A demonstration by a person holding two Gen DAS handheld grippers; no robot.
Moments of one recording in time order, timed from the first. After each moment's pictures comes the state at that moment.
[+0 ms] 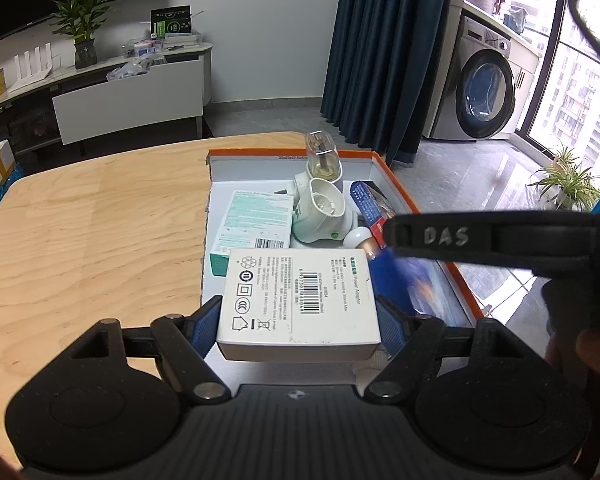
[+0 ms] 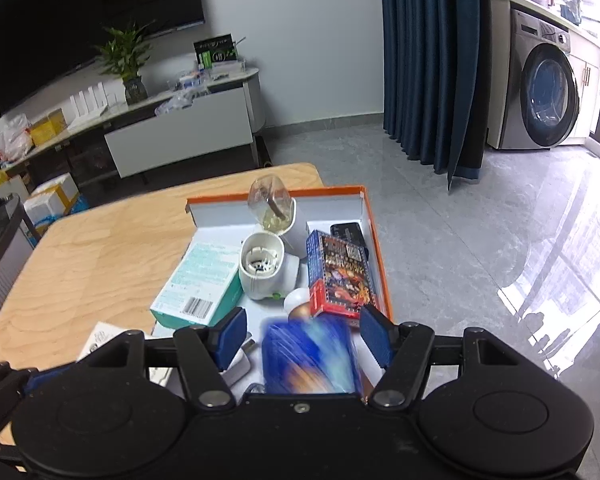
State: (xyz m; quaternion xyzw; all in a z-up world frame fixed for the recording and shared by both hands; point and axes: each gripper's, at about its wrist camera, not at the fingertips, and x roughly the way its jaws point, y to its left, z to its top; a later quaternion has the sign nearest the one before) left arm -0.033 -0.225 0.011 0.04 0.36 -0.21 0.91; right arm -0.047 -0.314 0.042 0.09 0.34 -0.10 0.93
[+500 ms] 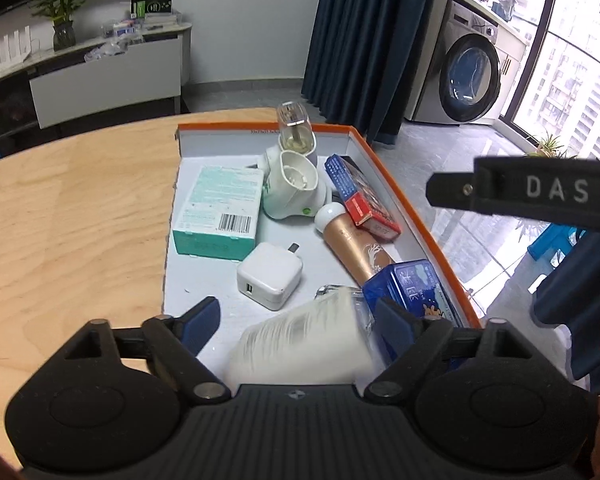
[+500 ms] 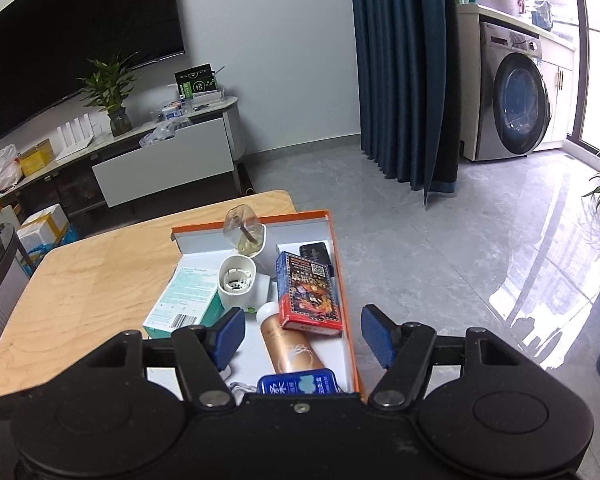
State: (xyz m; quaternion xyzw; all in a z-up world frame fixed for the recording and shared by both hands) left arm -0.031 -0.239 -0.004 0.04 0.38 -0.24 0.89; right arm -0.084 -0.324 0.062 0.10 0.31 -0.13 0.94
